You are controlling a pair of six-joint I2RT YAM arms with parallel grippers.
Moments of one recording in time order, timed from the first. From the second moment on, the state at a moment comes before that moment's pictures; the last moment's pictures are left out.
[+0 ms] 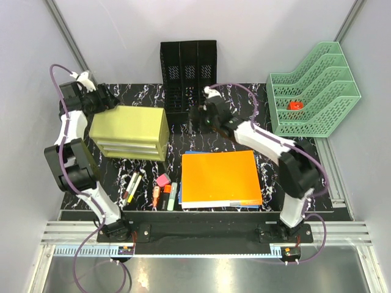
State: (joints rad) left arm 0.36 1.83 1.48 -0.22 0.54 -0.11; right arm 0.67 1.78 1.37 -0.20 0.03 0.50
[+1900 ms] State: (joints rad) left arm 0.49 1.59 1.29 -0.44 0.49 -0.08; right arm 0.73 2.47 2.40 -0.56 -0.18 0.68
